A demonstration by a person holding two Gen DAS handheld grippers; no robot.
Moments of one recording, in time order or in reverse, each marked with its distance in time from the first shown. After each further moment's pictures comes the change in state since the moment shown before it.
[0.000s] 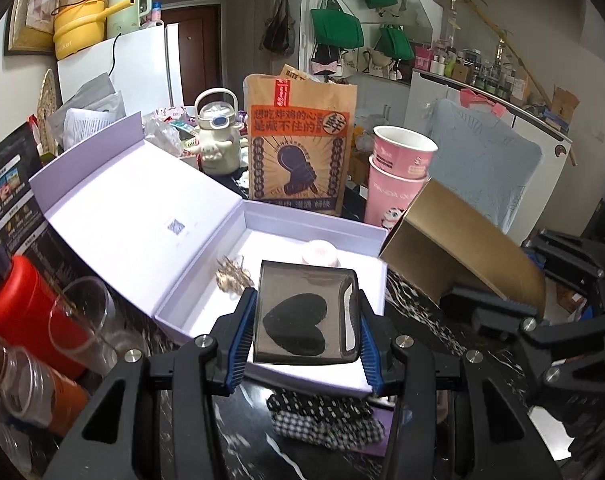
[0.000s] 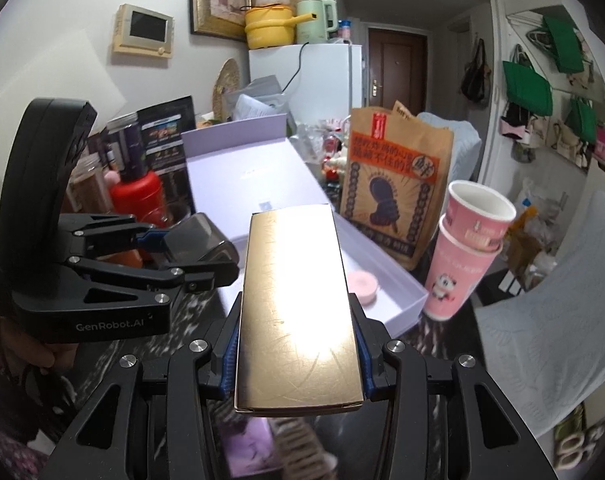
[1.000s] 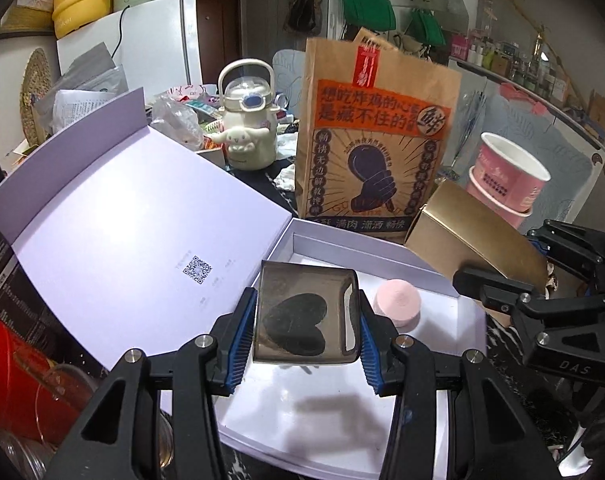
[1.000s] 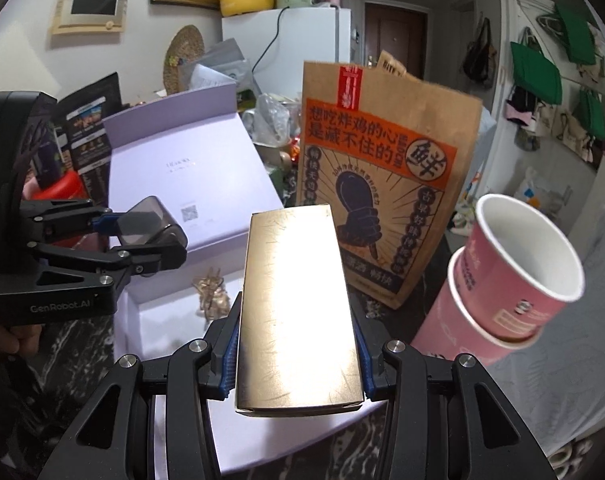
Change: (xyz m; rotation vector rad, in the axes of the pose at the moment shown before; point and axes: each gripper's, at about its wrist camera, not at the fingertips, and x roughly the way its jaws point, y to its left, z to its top) left arm 0.104 0.061 0.046 -0.037 0.081 0.062; right arm 0.130 -0.063 0.040 -0.005 0.113 -0.021
